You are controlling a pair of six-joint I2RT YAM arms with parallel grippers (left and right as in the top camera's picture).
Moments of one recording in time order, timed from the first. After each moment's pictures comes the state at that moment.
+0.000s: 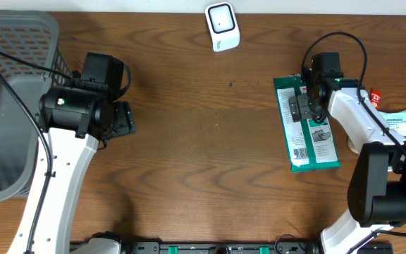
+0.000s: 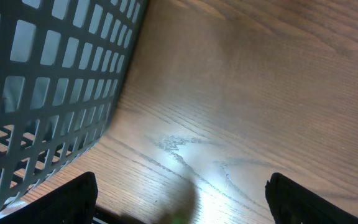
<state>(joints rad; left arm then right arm) -0.18 1.38 1.49 -1.43 -0.30 -0.43 0.03 1.84 1.24 -0.68 0.20 -0.14</state>
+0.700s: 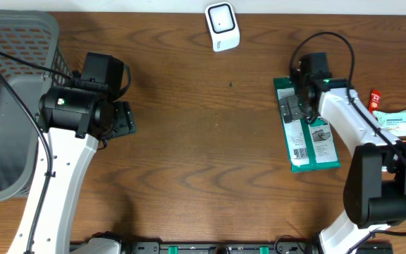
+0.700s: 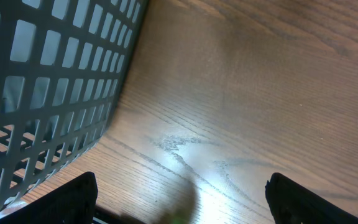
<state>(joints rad) -0.18 1.38 1.49 -1.43 -0.30 -0.43 0.12 1.84 1.24 -0.68 0.19 -0.14</state>
